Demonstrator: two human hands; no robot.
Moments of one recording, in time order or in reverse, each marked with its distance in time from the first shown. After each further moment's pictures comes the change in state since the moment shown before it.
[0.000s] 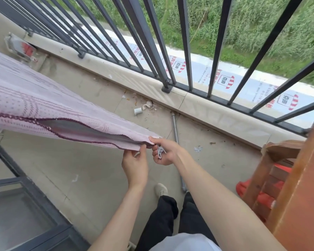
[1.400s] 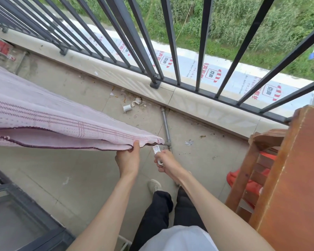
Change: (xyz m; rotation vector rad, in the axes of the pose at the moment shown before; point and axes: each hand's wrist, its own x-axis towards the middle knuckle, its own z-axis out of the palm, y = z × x) left_hand 0.007 -0.003 0.011 0.223 -0.120 -0.074; right_hand -0.008 0.063 -0.035 -0.228 0.243 -0.417
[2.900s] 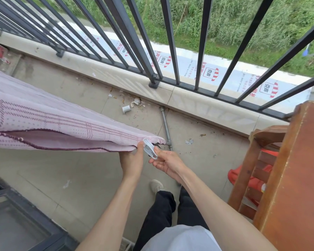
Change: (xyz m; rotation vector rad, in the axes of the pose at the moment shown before) left_hand 0.008 -0.012 -0.005 -0.121 -0.167 0.090; right_hand -0.009 -0.001 0.005 0.319 -0.179 -0.027
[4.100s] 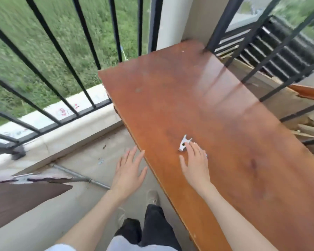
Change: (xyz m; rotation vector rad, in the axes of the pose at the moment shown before) left_hand -0.239 -0.064 0.043 0.930 -1.083 1.377; right_hand -0.326 0.244 -0.108 -0.830 1.693 -0.254
